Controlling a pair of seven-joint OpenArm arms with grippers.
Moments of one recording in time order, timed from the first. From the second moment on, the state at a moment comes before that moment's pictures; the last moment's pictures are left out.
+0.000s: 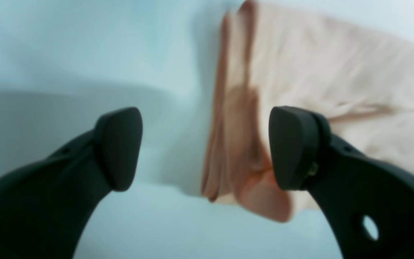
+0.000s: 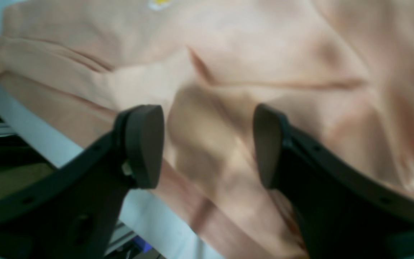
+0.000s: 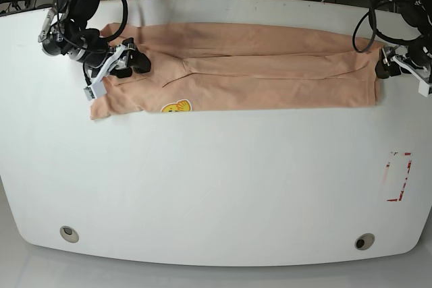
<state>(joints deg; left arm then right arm) 2.6 -17.1 -52.7 81.4 -34.0 -42.8 74.4 -8.4 7.9 31.6 94.0 51.5 40.9 -80.0</state>
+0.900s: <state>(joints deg) 3.3 -14.6 -45.5 87.6 -34.4 -42.7 75.0 -9.4 7.6 31.3 94.0 51.8 40.9 -78.9</state>
